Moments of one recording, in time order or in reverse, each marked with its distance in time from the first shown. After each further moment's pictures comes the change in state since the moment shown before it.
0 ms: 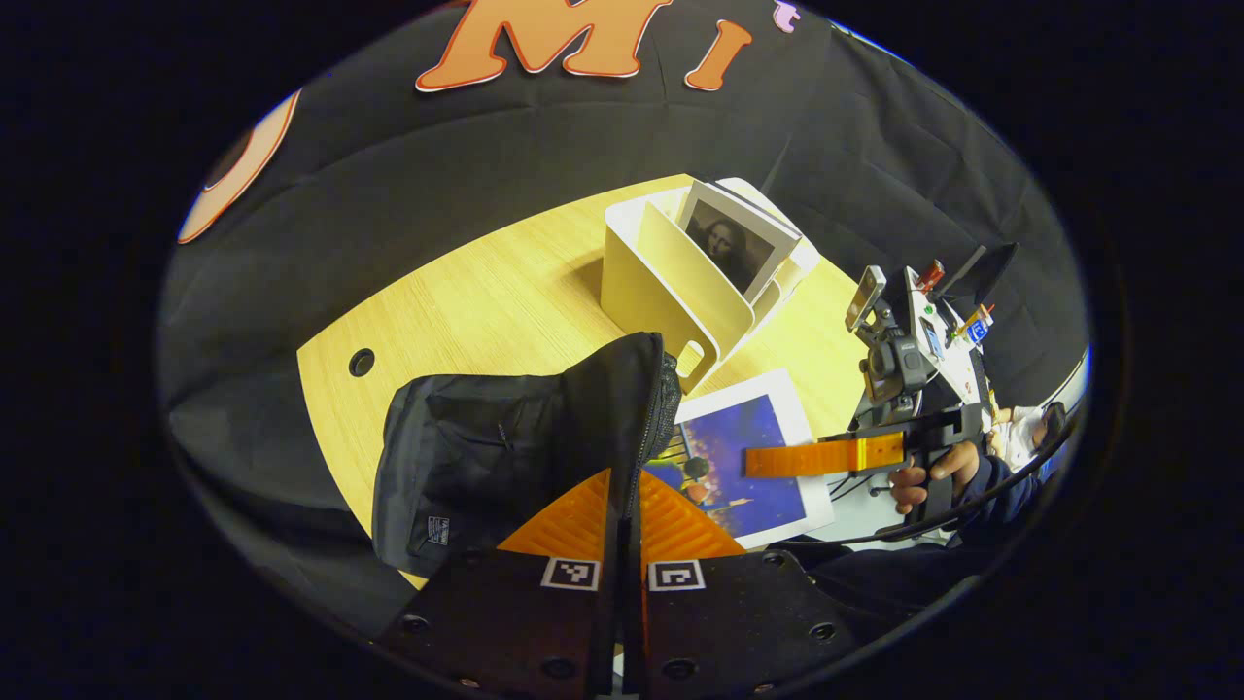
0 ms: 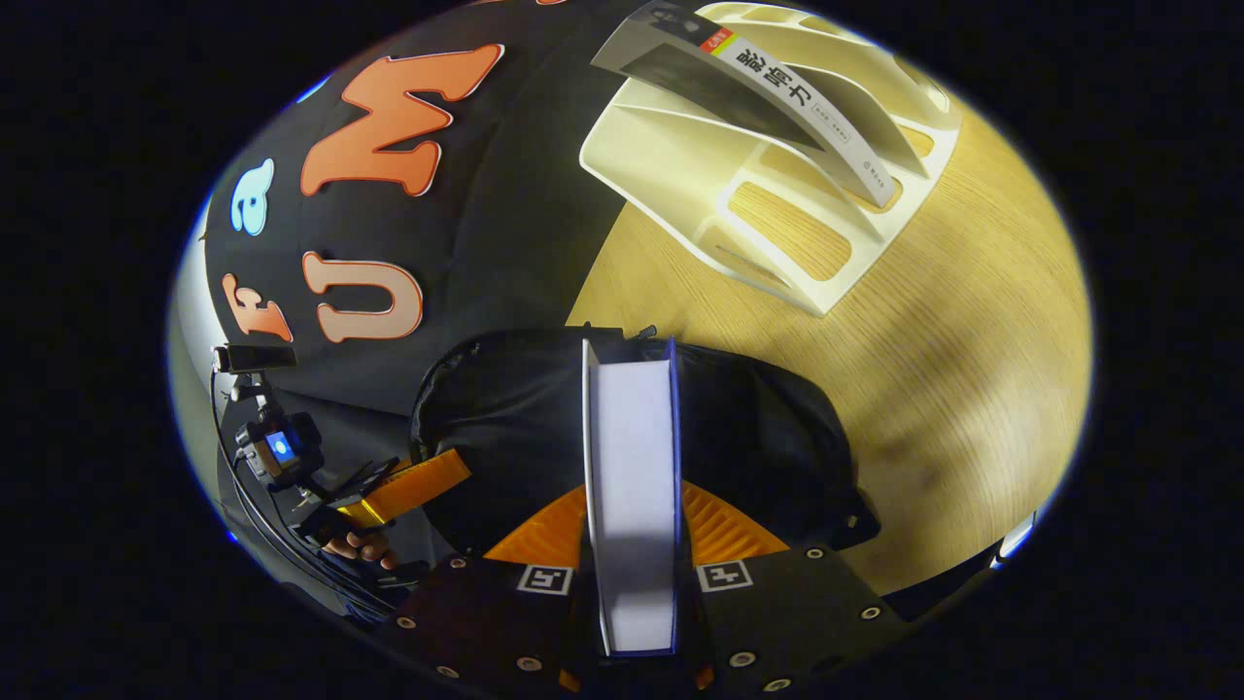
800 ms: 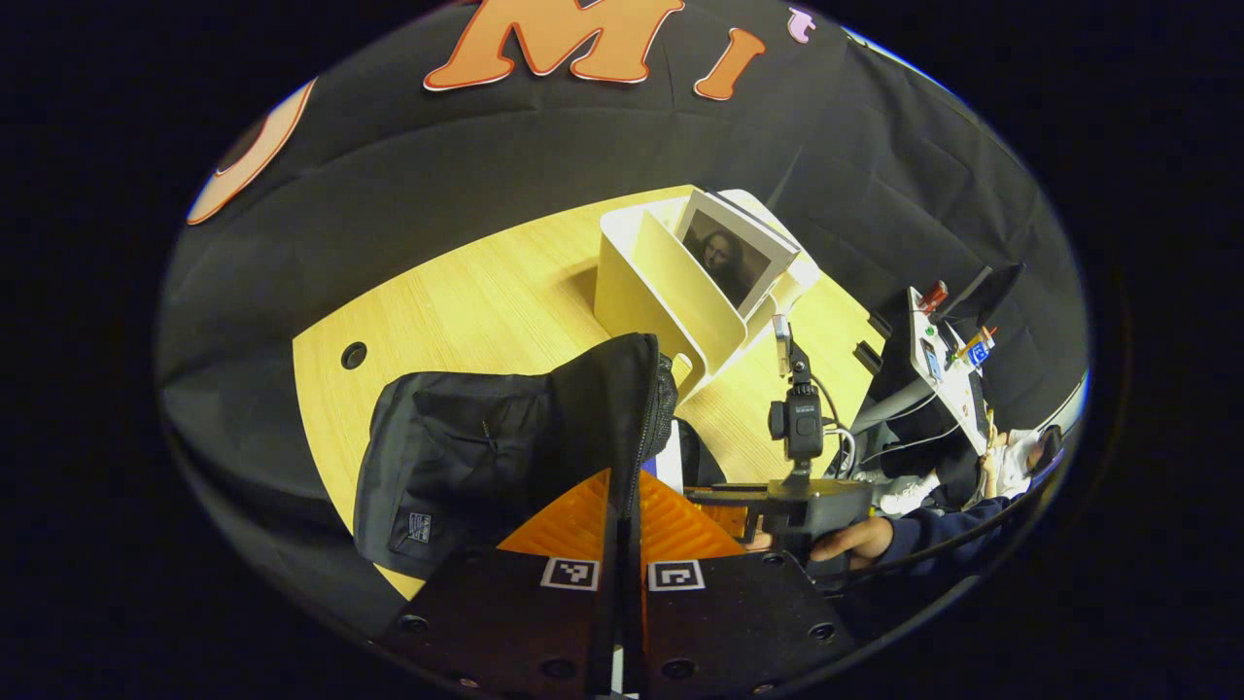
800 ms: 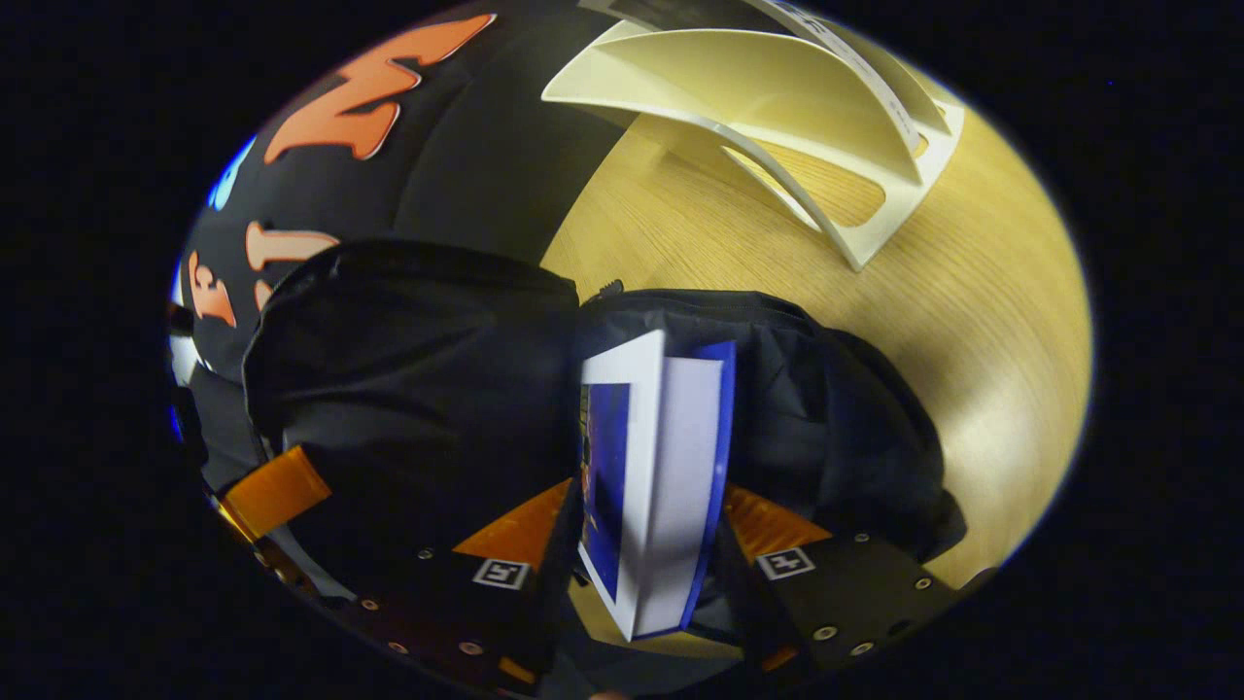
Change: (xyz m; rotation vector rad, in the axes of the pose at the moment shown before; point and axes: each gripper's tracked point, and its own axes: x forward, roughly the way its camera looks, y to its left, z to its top) left arm 0.007 -0.018 0.004 -0.039 -0.032 0.005; right arm 0.077 -0.036 -0.030 -0.086 0.020 -0.193
